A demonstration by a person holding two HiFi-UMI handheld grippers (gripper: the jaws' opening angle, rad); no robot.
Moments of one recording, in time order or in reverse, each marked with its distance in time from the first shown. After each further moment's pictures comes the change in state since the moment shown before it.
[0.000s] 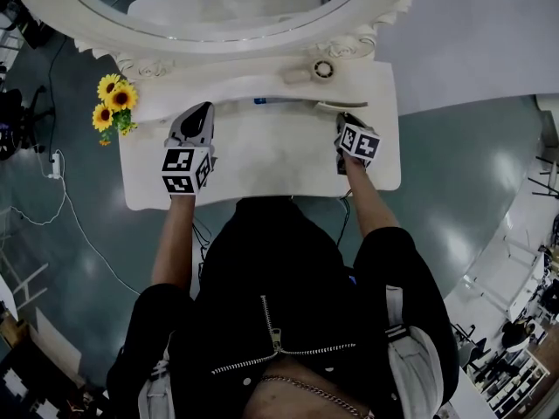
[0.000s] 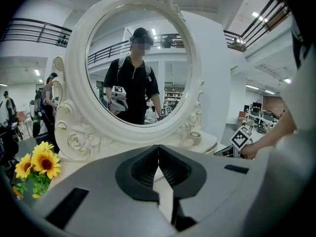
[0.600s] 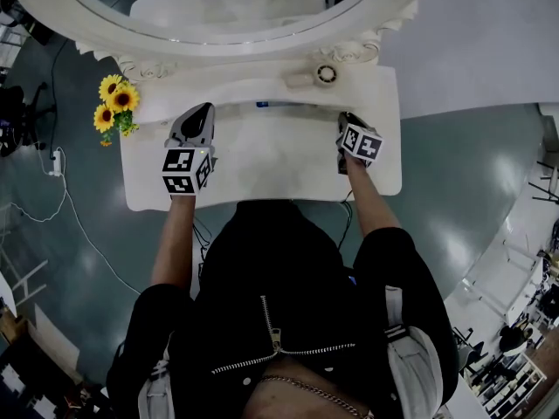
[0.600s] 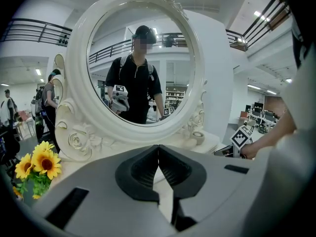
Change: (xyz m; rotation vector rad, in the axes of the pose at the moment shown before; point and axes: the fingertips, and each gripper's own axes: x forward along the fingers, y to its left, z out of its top) left arm 0.006 0.008 0.000 -0.008 0.007 0.015; right arm 0.011 0.000 0.012 0.010 -0.019 0.013
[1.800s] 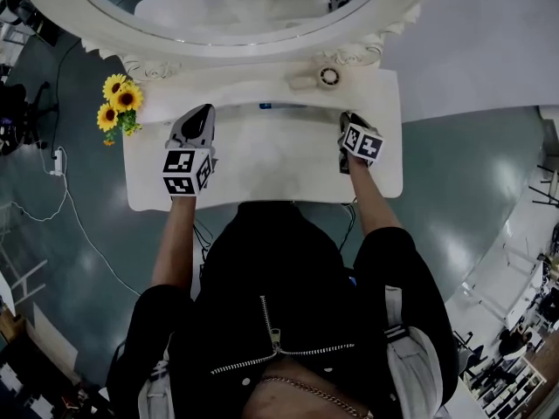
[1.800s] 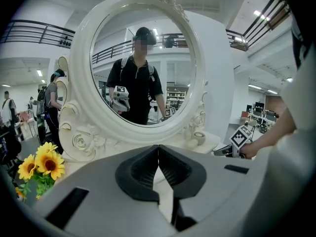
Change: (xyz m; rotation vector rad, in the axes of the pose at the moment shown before) left arm -0.006 0.006 0.001 0.001 -0.009 0.013; right arm 0.004 -0.002 0.007 -0.011 -0.016 -0.022
